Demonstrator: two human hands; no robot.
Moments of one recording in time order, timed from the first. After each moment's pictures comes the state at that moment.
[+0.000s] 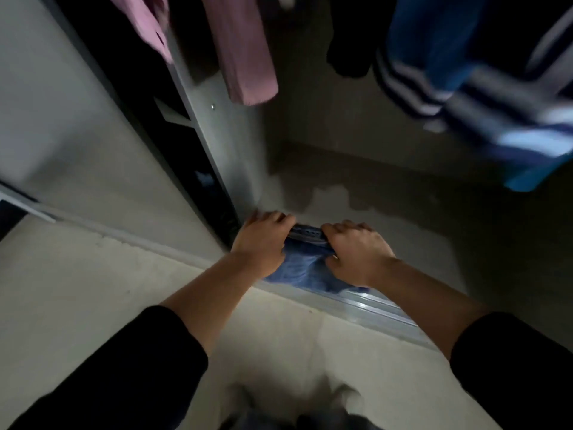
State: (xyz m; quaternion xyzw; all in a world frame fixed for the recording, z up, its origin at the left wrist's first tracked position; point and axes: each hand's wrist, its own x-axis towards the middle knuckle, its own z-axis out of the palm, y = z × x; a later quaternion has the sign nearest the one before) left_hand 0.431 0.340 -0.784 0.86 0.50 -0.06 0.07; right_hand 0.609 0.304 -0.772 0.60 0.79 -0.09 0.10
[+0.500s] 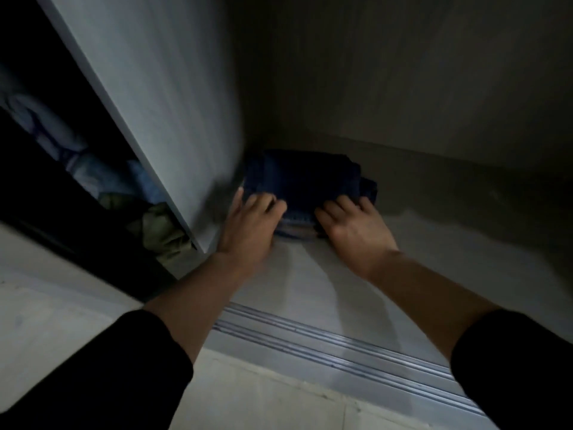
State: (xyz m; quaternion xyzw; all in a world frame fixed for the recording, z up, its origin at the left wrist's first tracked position) left_hand 0.441 0.489 -1.058 0.87 0.47 0.12 -0.07; right_hand 0.633 0.449 -1.042 0.55 0.81 0.22 0.01
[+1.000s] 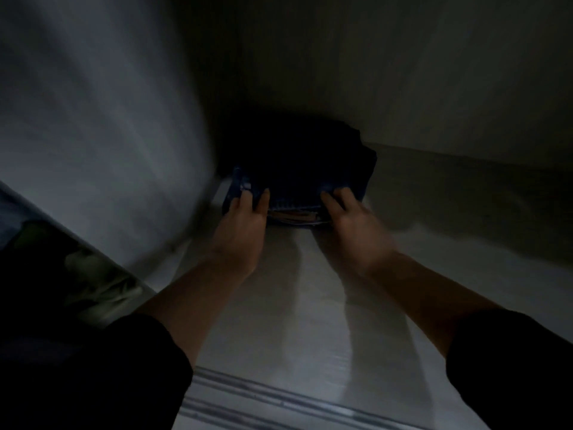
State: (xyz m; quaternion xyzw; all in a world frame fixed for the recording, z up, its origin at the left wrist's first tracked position) left_hand 0.481 0.559 -1.096 0.82 0.57 0.01 0.01; right_hand 0.669 0.519 -1.092 0.68 0.73 -0.04 -0.05
